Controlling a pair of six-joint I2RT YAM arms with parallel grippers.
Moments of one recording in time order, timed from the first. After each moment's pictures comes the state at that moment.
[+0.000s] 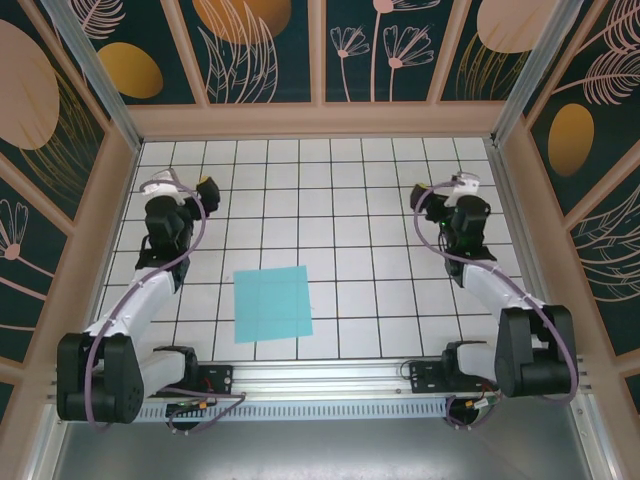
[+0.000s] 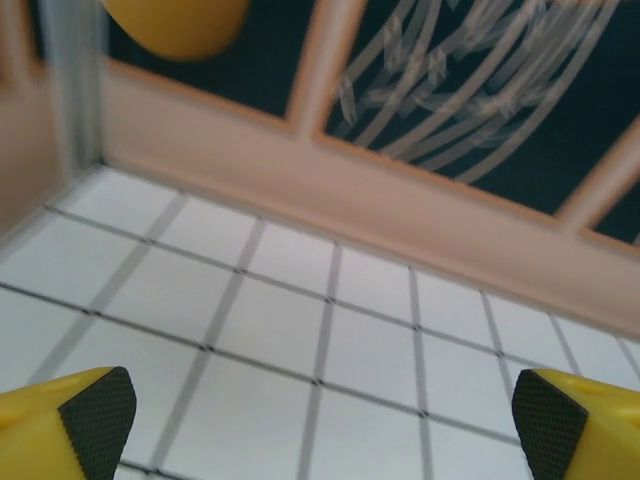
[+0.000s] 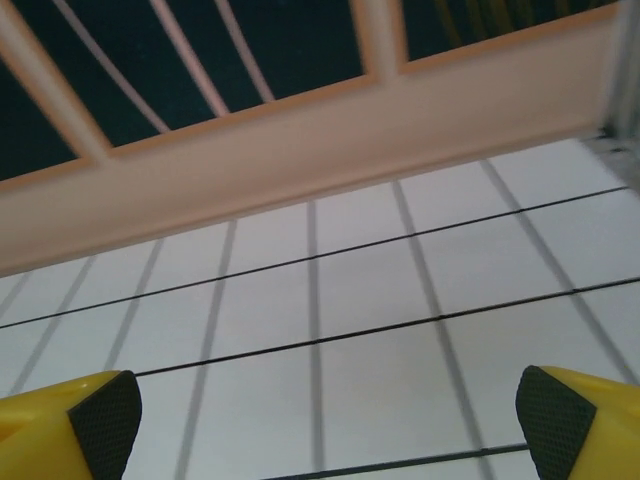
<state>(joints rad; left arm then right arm) -0.08 1.15 0.61 0.30 -0.09 -0.40 0.11 1.24 0.59 0.39 -0.01 0.28</state>
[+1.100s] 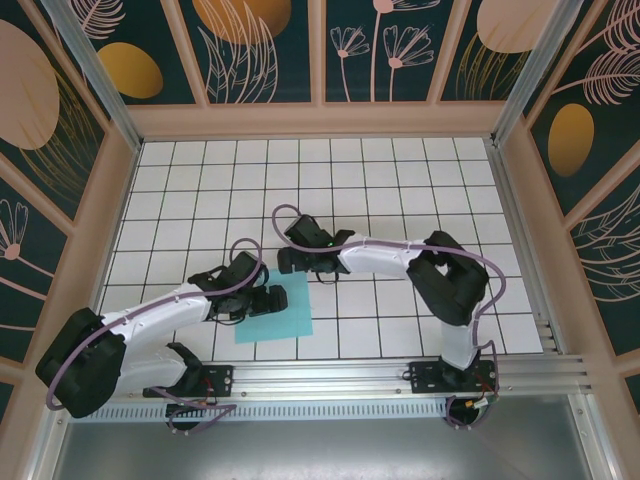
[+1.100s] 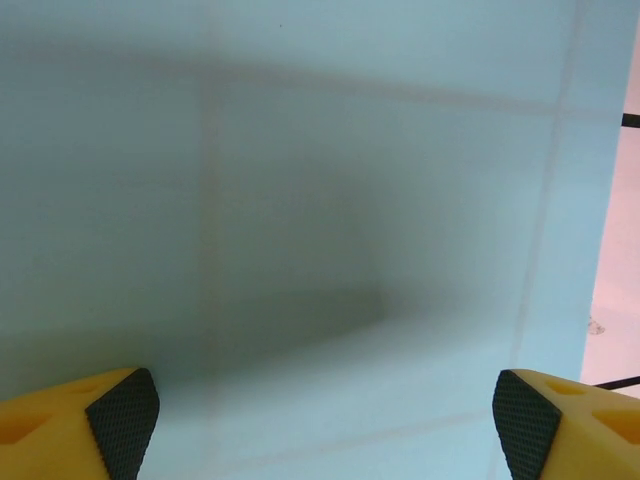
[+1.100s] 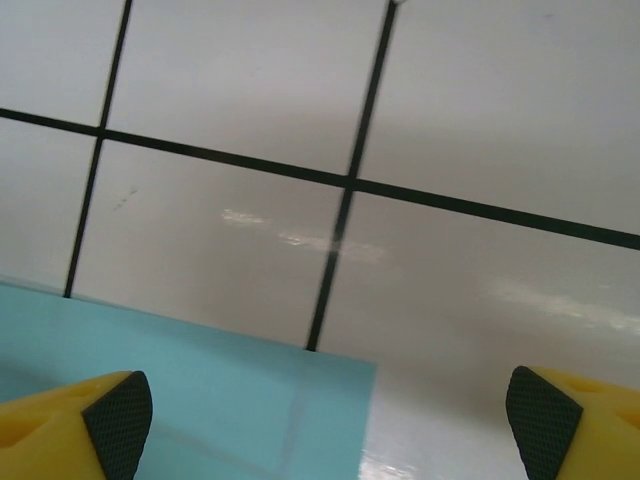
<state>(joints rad) -0.69 1.20 0.51 -0.47 0.12 -0.85 0.96 1.90 1.22 -0.34 0.11 0.68</state>
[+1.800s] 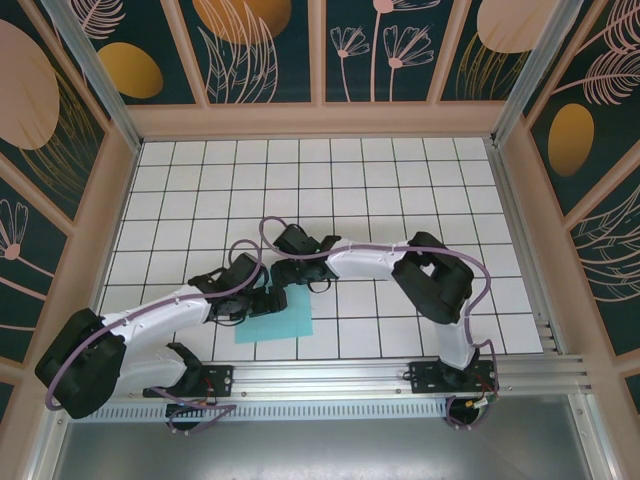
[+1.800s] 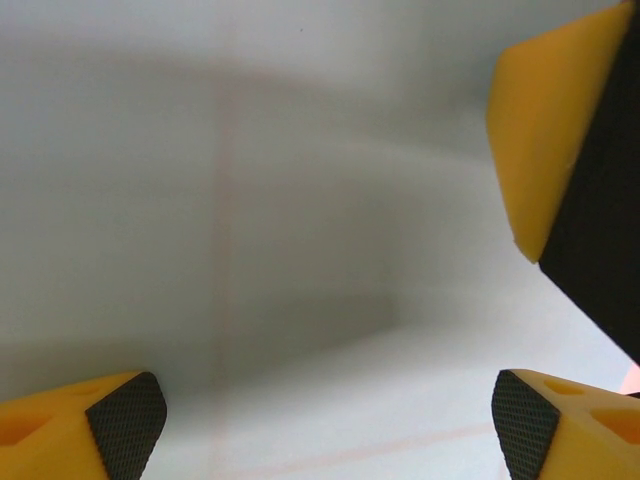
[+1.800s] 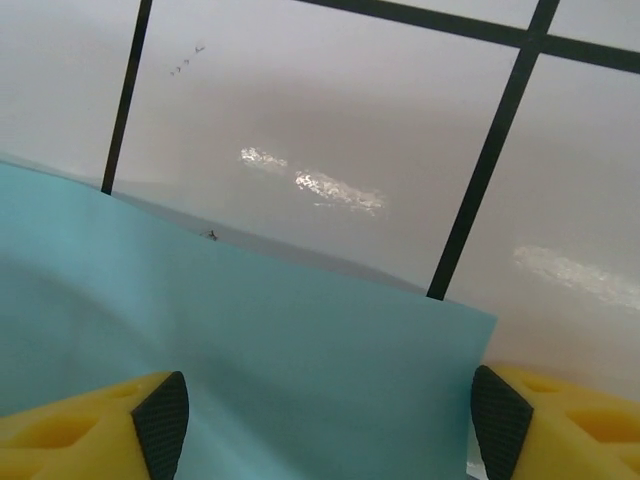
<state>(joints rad) -0.70 1.20 0.49 -0.44 0.10 -0.87 1.02 1.97 1.27 -0.38 -0.01 0.68</state>
